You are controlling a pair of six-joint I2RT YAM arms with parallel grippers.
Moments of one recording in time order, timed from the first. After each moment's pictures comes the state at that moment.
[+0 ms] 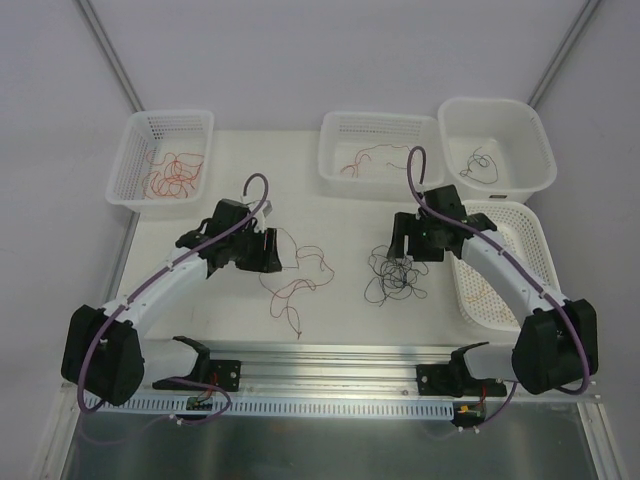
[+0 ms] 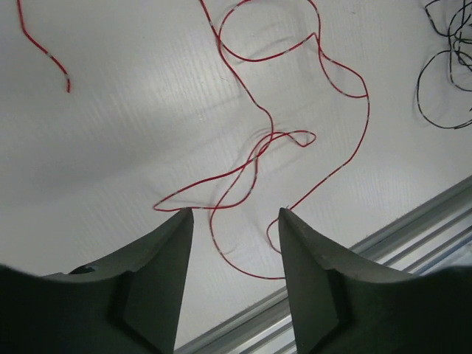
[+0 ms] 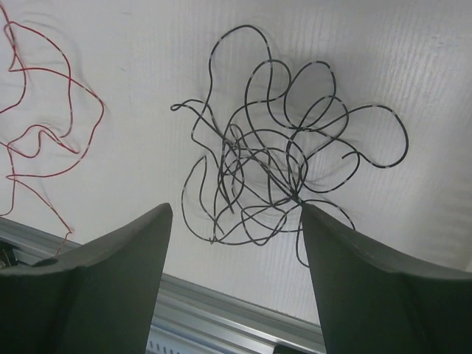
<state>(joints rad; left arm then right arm) -0.39 1.19 0.80 -0.51 0.27 -0.27 0.33 1.34 0.97 -0.69 -0.18 0.34</state>
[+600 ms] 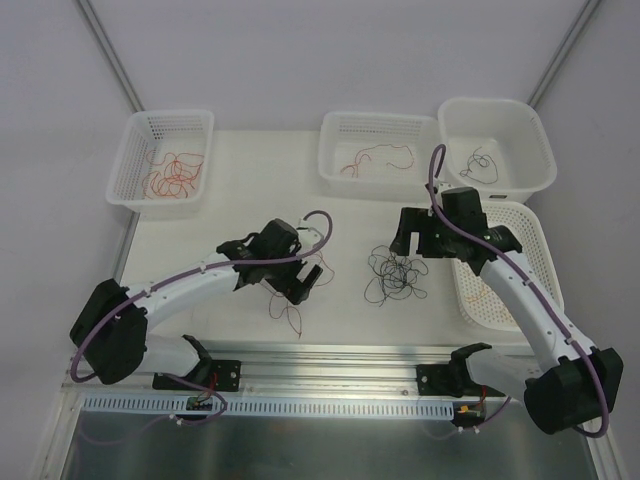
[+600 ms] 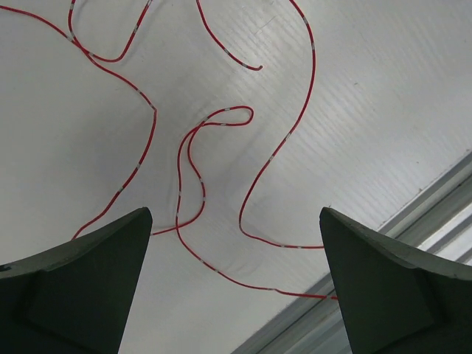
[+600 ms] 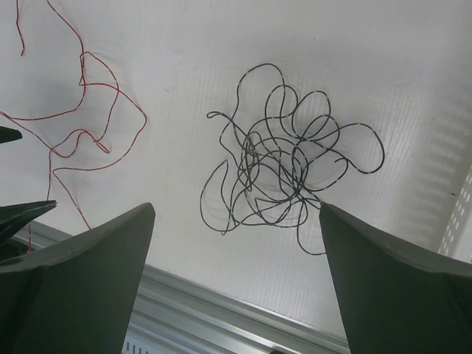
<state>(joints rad) -0.73 1.29 0.81 -0.49 0.14 -0.06 0.33 1.12 0.99 -0.72 -0.15 0.31</state>
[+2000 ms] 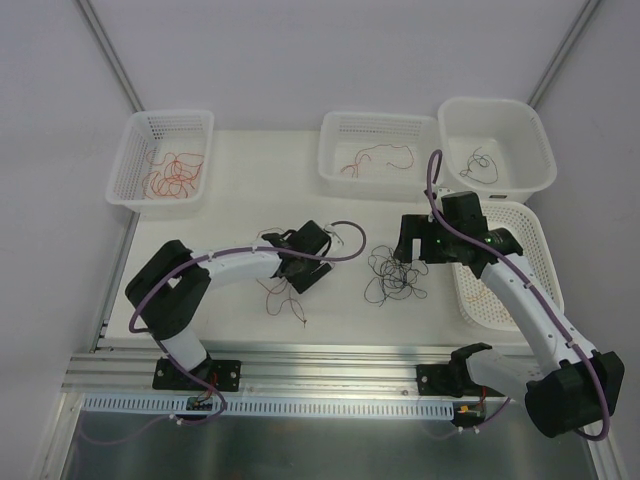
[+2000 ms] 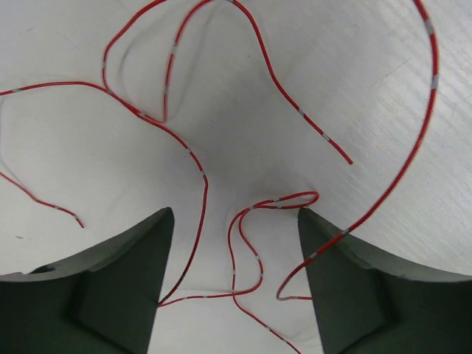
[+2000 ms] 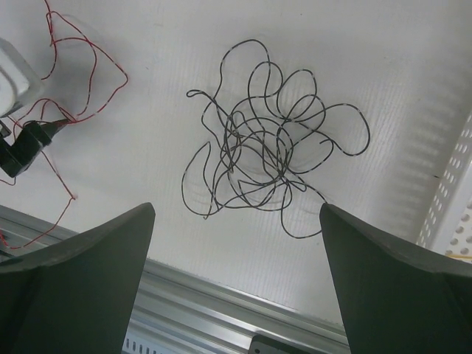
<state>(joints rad) -0.84 1.67 0.98 -0.45 -0.23 0.14 0.33 1.09 0.97 -0.76 -0.14 0.26</state>
